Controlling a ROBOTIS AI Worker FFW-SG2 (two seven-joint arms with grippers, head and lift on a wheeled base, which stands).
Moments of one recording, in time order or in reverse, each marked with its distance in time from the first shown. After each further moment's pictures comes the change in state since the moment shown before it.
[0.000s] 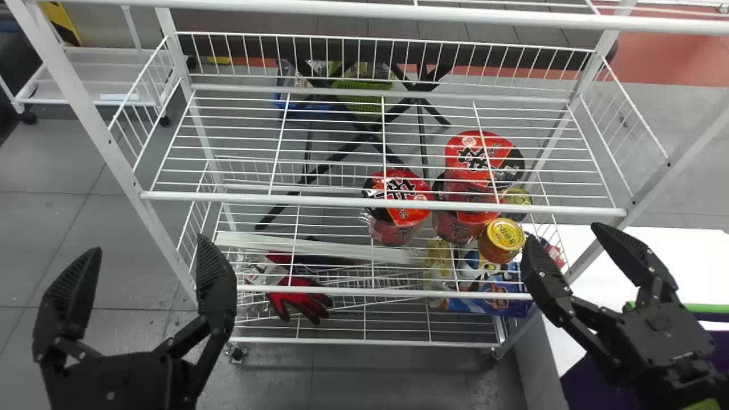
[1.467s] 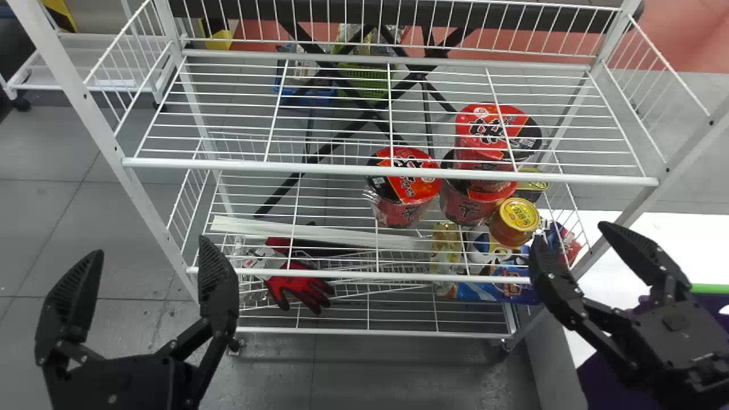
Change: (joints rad) left arm 0.011 0.000 -0.006 -0.005 0.001 0.003 0.005; right arm 0.041 0.006 -0.054 -0.121 -0.008 0.153 0.015
